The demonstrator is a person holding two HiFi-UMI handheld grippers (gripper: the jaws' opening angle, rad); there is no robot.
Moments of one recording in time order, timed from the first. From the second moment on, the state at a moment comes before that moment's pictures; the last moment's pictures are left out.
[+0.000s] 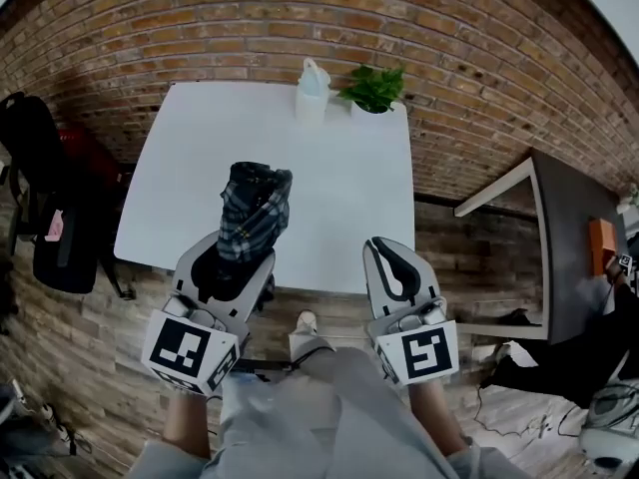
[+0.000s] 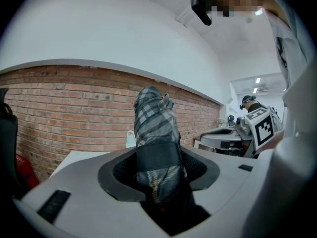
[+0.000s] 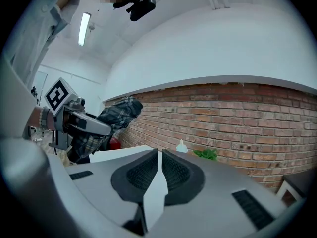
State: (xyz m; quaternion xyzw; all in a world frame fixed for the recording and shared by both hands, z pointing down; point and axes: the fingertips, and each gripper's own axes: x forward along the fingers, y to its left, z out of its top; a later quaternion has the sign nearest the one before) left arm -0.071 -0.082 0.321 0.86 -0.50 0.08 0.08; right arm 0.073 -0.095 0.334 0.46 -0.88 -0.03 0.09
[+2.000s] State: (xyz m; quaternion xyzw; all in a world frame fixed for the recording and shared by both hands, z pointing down) left arm -0.030 -0.243 0.382 0.87 -0.44 0.18 0.08; right arm 0.098 -0.195 0.341 0.48 -0.87 -0.01 0.08
